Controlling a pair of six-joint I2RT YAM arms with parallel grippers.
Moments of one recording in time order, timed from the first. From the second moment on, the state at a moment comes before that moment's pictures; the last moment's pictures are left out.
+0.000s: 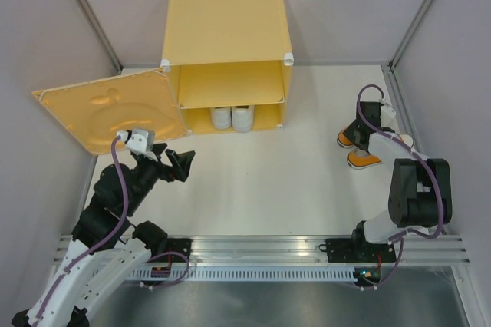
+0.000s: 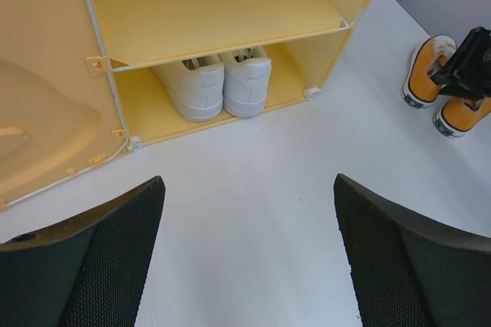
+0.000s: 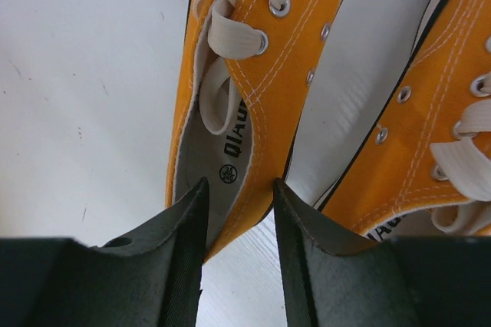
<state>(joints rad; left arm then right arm) -0.56 0.39 0.76 -0.49 -0.15 -0.20 -0.03 1.52 0.85 -0.19 0.28 0.70</state>
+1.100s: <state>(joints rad) -0.56 0.37 0.76 -0.49 -0.19 -0.20 -0.03 0.81 0.85 -0.60 -0.10 0.54</state>
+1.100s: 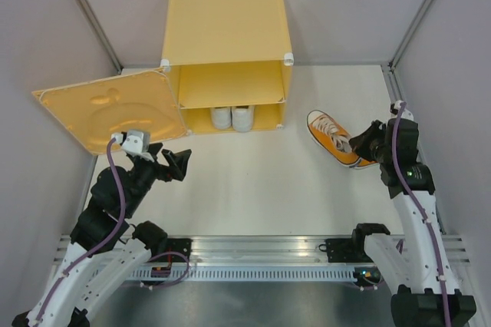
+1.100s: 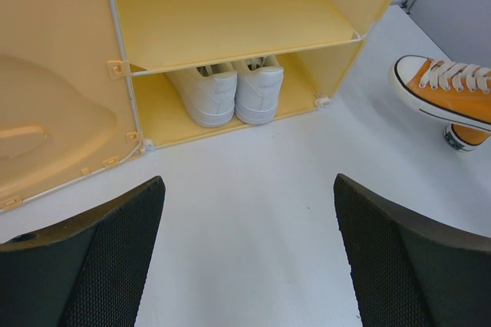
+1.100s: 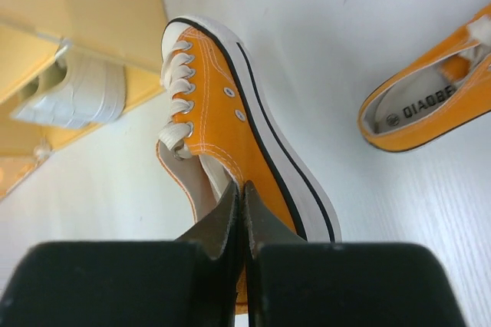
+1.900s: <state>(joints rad) -0.56 0.36 0.76 -0.49 -0.21 -0.20 0.07 0.74 0.89 -0.76 -0.52 0.52</state>
